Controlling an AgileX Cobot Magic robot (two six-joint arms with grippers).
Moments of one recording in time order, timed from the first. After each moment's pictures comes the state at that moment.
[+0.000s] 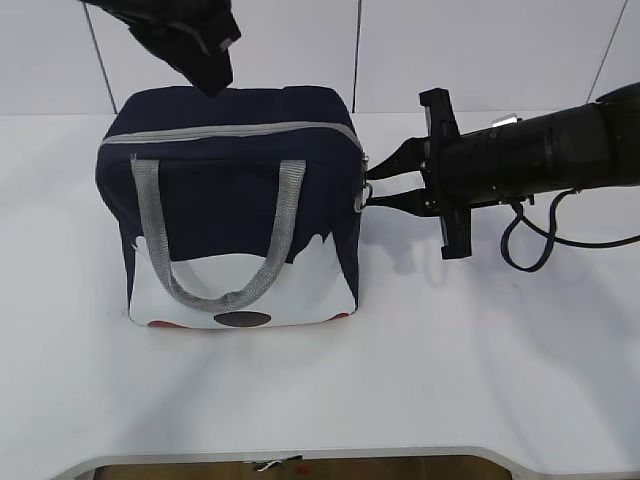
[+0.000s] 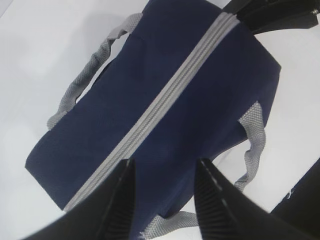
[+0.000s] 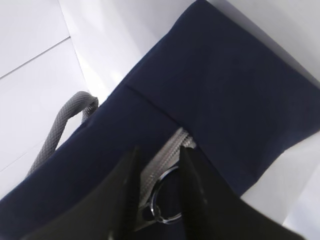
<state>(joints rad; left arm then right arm) -0.73 1.70 -1.80 0.14 1.25 0.15 0.19 1.83 -1.09 1.57 0.67 0.03</state>
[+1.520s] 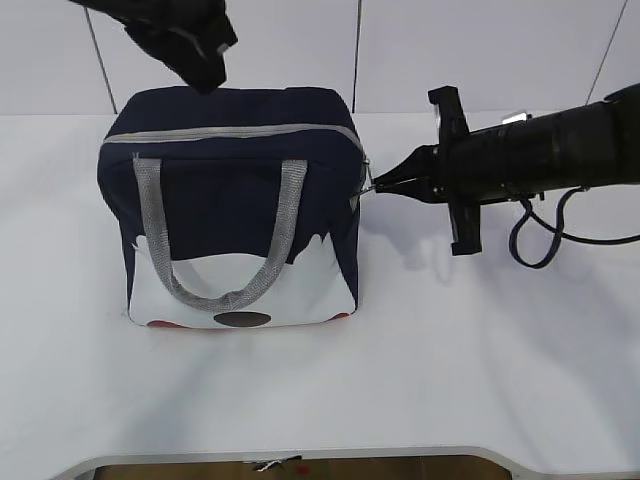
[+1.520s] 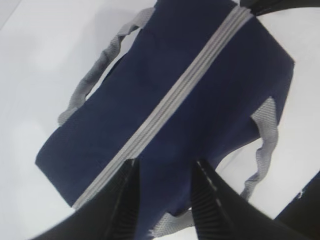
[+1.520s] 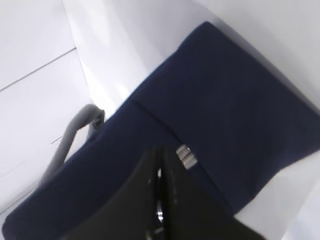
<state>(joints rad) -0.73 1.71 -1.80 0.18 1.25 0.15 0.17 1.83 -1.09 1.57 0.65 0.00</state>
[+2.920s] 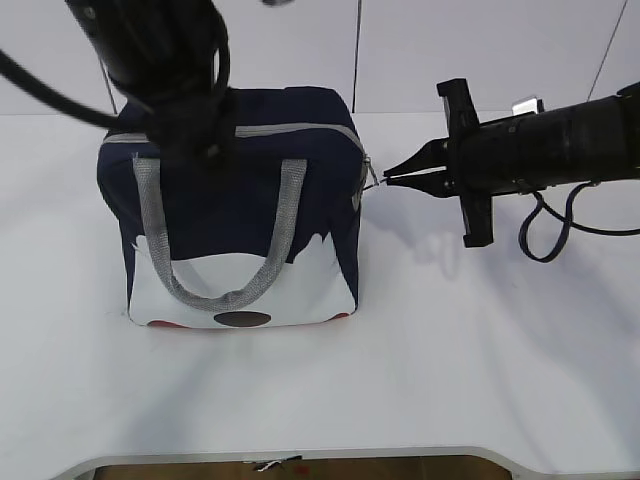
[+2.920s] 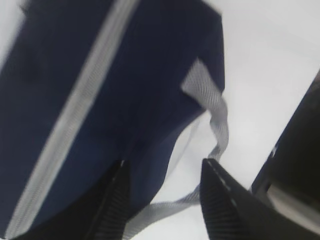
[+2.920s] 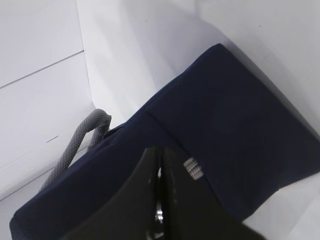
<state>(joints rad) -0.73 1.71 -1.68 0.05 1.25 0.36 0.15 1.82 -1.09 1.57 0.63 -0.11</state>
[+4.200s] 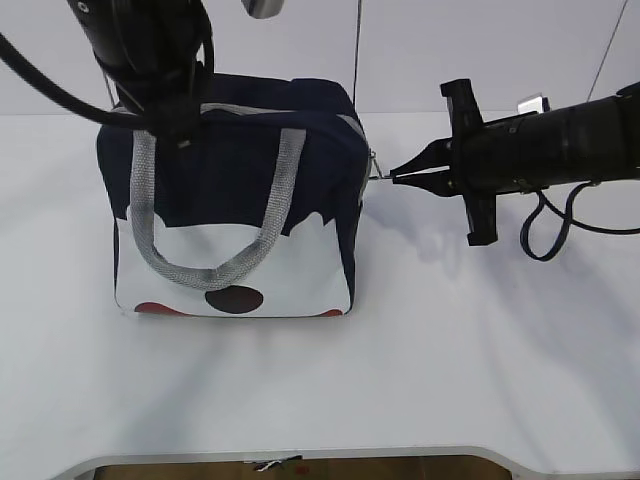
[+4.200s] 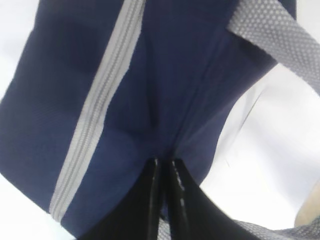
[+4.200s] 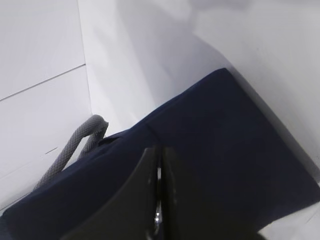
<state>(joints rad) -0.73 1.74 -1.70 0.25 1.25 0.42 0.15 1.82 -1.09 1.58 0.58 -0.12</state>
